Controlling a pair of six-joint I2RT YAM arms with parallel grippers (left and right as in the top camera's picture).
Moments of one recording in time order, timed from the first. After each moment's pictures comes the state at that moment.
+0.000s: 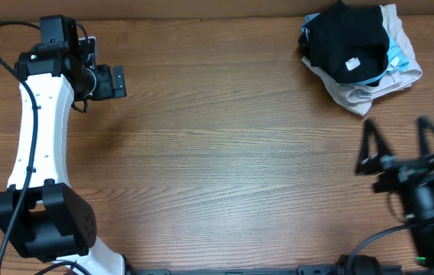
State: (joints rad) left arm 0.13 1.81 1.71 -1.07 0.07 -0.04; right arm -0.07 0.48 0.93 -0.46 -0.22 0.23
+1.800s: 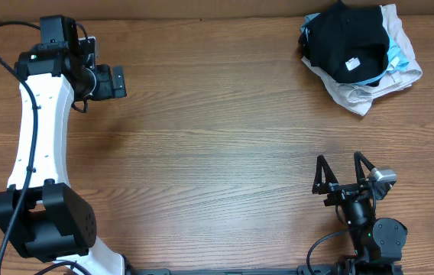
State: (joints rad) left arm 0.13 1.81 1.71 -1.07 0.07 -0.04; right arm -0.05 0.01 0.02 -0.01 -0.23 0.31
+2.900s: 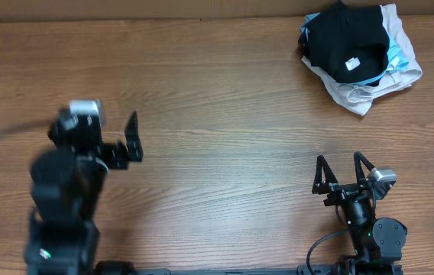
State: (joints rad) left arm -0.05 0.70 0.84 -0.41 0.02 -0.04; right arm -0.05 0.01 0.02 -0.01 -0.23 0.30
